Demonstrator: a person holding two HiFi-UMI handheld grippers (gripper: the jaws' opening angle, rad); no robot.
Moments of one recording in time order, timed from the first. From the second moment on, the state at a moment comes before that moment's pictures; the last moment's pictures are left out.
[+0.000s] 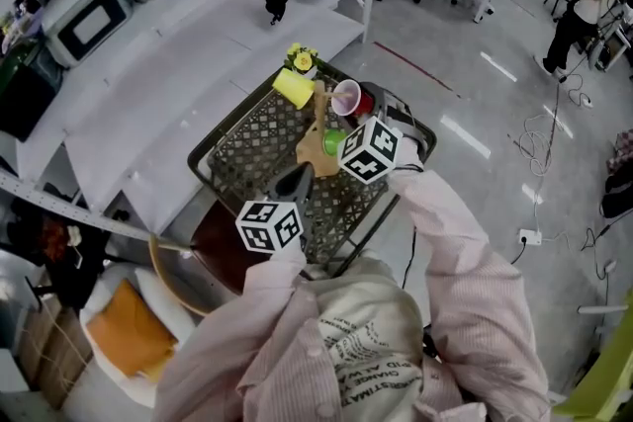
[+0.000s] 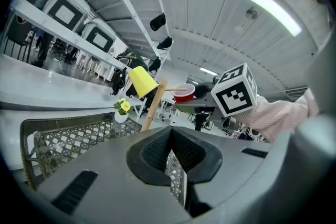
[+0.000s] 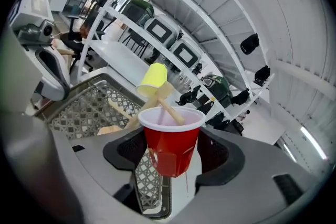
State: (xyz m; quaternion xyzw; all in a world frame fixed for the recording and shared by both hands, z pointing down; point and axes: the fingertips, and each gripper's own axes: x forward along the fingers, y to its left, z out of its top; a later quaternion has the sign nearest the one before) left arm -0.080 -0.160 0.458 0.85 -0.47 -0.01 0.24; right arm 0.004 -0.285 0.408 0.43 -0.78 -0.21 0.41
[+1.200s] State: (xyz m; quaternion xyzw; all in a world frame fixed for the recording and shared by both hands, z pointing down) left arm -0.089 -0.159 0.458 0.84 -0.48 -0.02 0.24; right arm -0.025 -0.276 0.411 0.32 -0.66 -0.43 0.53
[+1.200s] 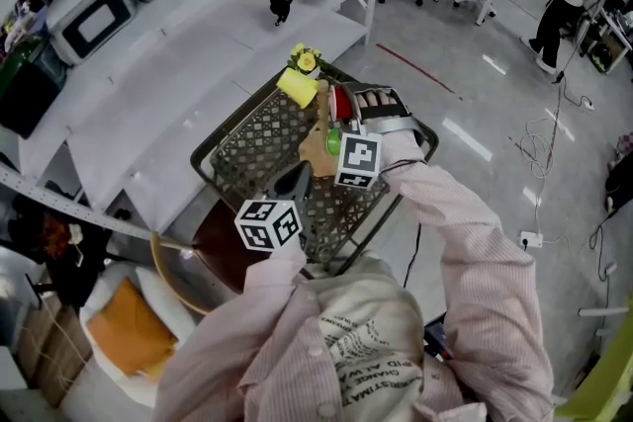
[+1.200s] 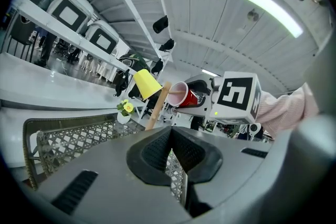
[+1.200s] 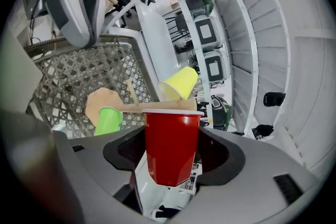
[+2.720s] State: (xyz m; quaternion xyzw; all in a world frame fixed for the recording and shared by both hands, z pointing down) left arm -0.086 -0.161 0.459 0.85 -0.47 -0.02 0.24; right arm -0.037 -0.249 0.408 0.31 -0.74 -0.35 0.48
